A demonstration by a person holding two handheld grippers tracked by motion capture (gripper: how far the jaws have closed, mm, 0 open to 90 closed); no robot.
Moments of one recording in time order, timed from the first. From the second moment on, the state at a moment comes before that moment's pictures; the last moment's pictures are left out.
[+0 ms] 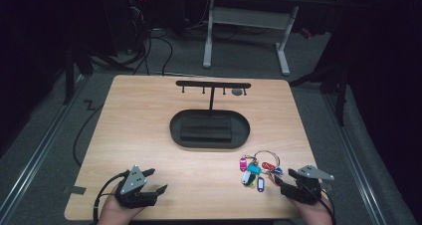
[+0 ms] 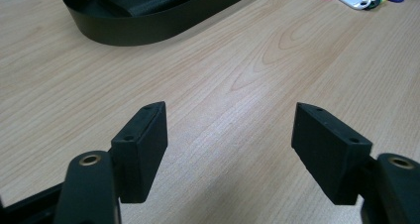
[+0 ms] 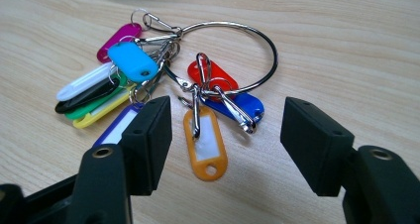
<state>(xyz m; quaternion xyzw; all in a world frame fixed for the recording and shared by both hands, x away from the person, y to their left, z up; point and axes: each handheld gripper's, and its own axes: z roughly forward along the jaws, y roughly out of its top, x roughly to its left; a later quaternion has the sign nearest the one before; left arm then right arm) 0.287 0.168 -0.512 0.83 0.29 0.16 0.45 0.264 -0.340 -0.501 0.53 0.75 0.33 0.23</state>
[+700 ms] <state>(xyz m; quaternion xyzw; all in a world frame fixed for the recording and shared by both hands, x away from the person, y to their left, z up) 0.294 0.170 -0.513 0.83 0.31 0.14 0.44 0.315 -0.321 -0.469 0.53 0.79 0.25 0.17</state>
